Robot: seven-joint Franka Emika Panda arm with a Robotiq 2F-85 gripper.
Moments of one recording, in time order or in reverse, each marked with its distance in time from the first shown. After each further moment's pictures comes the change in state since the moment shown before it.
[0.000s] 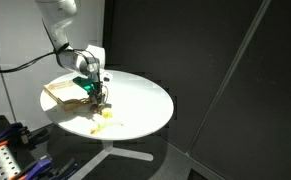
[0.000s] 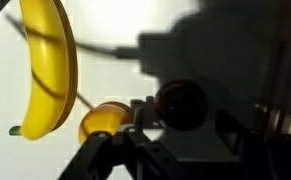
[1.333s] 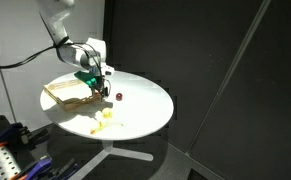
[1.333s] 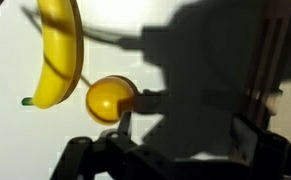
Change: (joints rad) arm 0.000 -0.067 -0.003 -0.006 0.000 -0.004 -0.016
